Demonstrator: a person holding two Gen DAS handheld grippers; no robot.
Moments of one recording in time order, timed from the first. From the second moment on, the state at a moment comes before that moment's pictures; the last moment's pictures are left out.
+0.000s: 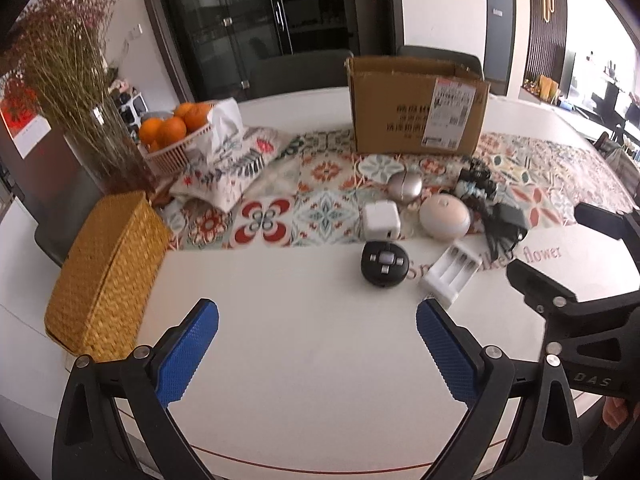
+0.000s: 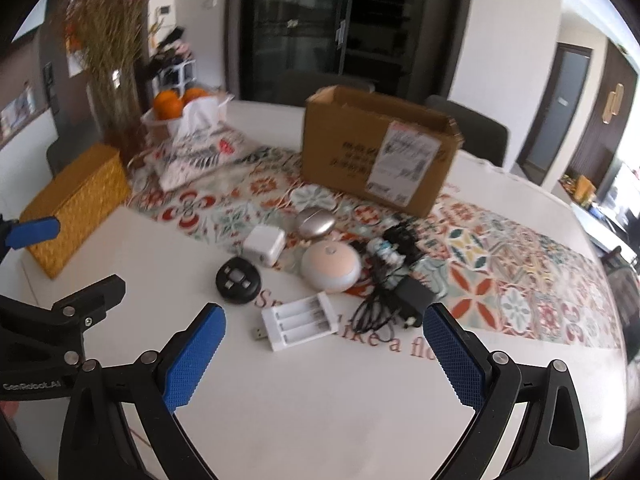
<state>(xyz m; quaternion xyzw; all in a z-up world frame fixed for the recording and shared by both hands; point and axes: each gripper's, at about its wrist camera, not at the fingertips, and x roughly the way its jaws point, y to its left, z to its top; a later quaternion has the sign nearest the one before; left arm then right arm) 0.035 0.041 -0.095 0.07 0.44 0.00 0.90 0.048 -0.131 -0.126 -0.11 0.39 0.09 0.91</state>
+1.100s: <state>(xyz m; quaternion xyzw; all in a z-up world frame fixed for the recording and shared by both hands) 0.090 0.020 -0.182 0.05 0.49 0.04 0.87 0.127 -0.131 -0.238 -0.11 0.46 0.21 0.85</state>
